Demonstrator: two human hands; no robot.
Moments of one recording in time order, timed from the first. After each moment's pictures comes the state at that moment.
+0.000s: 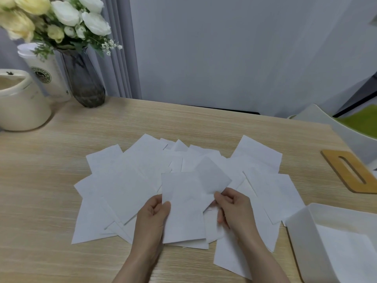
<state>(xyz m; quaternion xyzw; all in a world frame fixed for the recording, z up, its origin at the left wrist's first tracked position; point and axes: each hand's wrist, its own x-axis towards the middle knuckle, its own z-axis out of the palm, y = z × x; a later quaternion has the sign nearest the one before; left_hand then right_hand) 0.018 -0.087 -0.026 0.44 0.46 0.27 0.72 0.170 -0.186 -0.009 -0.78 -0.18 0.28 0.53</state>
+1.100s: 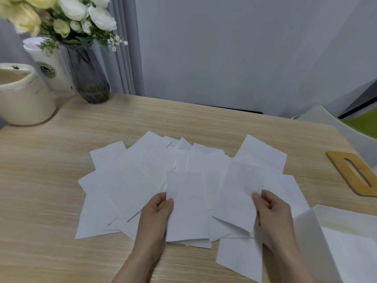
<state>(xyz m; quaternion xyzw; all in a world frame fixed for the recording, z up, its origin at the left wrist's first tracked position) 0.018 -0.086 -0.025 0.43 0.46 0.25 0.73 0.199 -0.230 0.000 -0.82 -0.18 0.16 0.52</state>
